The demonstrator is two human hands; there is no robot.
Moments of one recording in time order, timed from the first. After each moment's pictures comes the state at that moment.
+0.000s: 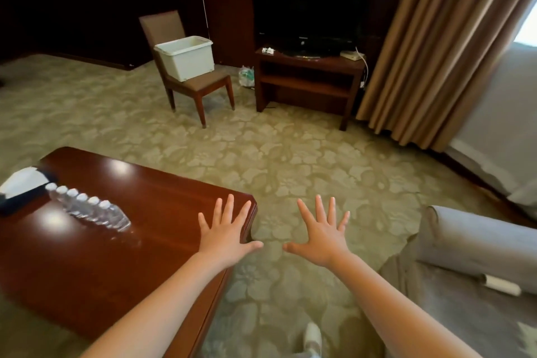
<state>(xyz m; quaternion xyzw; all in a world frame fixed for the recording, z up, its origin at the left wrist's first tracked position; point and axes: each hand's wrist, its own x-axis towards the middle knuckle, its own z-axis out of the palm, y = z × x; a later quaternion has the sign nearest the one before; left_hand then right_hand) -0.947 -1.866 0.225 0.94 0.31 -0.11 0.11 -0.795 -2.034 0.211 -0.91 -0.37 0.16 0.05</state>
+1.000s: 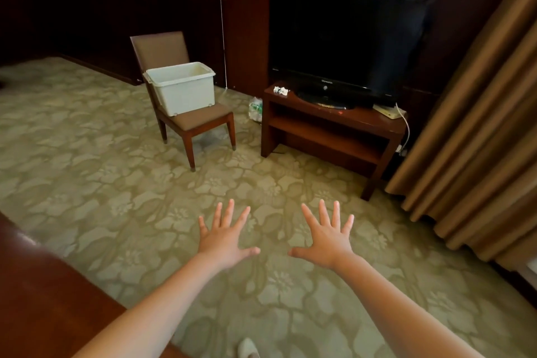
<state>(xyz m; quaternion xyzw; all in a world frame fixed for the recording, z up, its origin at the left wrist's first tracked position) -0.429 -1.524 0.202 0.91 0.37 -0.12 0.13 -0.249 -1.683 0.213 -0.89 -0.43 0.14 -0.01</state>
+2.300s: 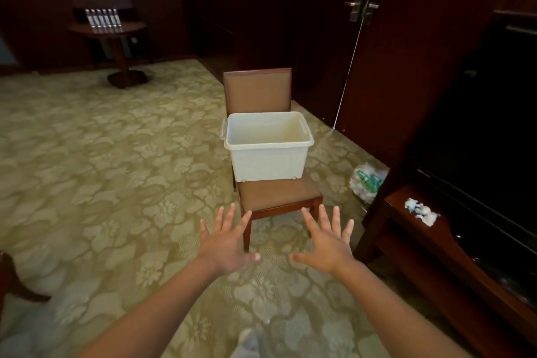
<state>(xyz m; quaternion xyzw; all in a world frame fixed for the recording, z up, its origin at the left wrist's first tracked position) -0.128 -0.823 0.217 0.80 0.57 -0.07 0.17 0.114 -0.869 0.224 -0.74 -0.65 0.17 -0.01</state>
